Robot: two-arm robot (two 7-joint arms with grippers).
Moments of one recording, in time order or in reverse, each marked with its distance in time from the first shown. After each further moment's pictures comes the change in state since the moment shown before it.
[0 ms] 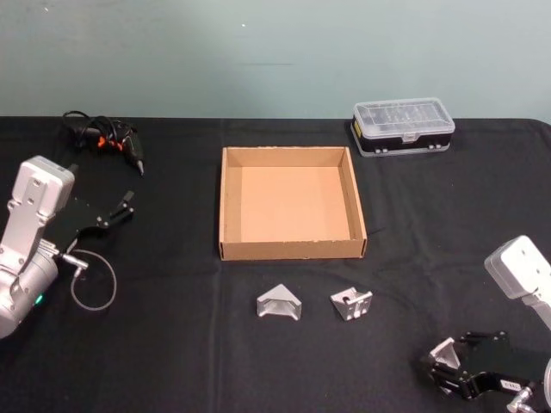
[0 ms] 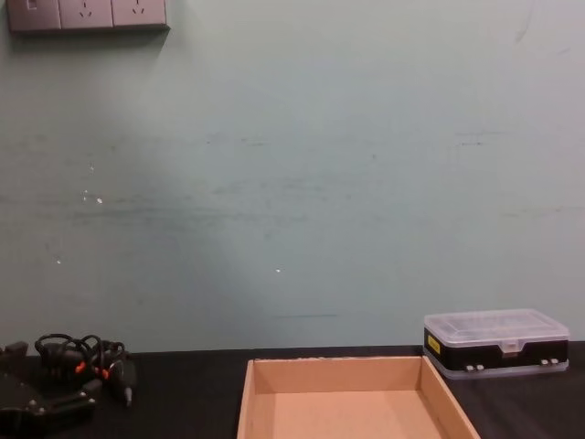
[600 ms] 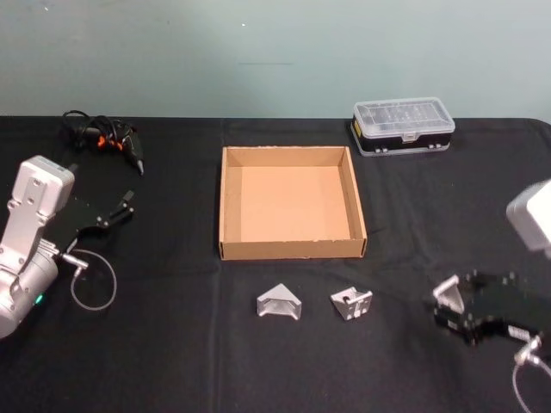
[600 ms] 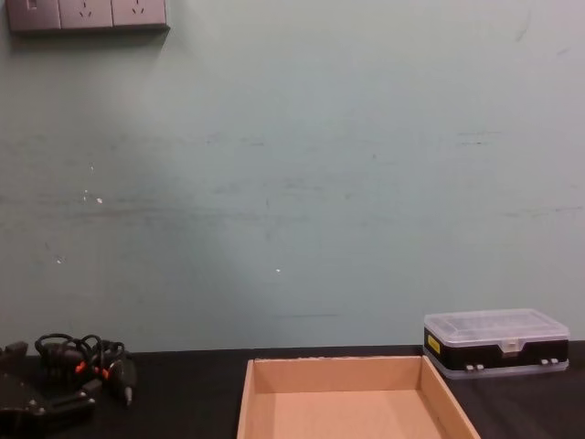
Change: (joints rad) left arm 0.000 0.000 0.000 0.000 0.000 0.000 0.000; right arm -0.014 -0.015 0.101 -0.102 -0.035 -0.020 -0.010
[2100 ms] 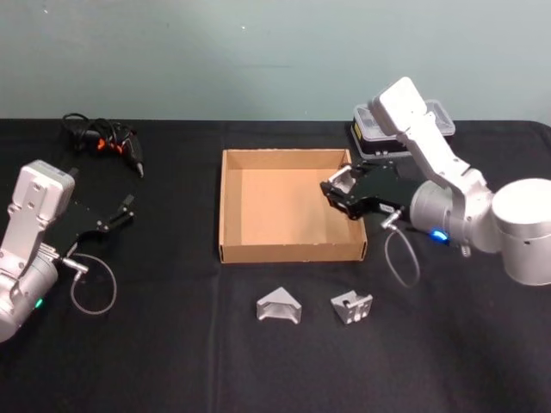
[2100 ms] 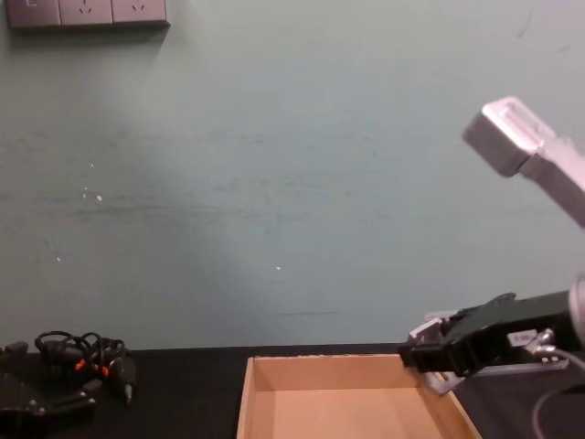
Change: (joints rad) left arm 0.000 0.000 0.000 0.000 0.000 0.000 0.000; right arm 0.670 -0.438 -0.347 0.574 -0.298 -0.095 0.102
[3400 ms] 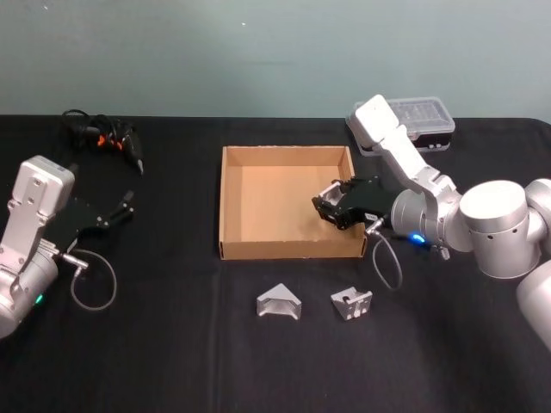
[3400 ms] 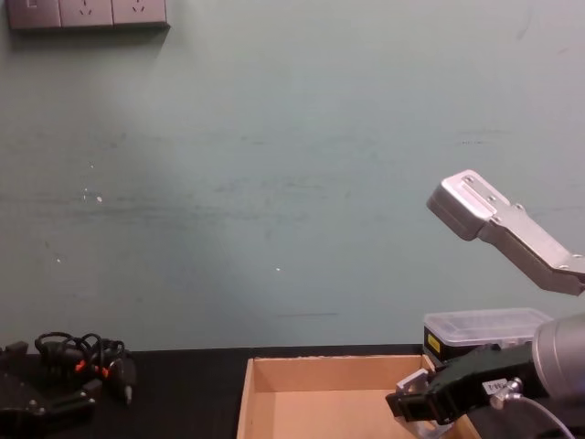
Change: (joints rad) left arm 0.000 0.000 0.000 0.000 0.000 0.000 0.000; right arm 0.062 -0.112 -0.001 0.220 -0.092 -0.020 0.059
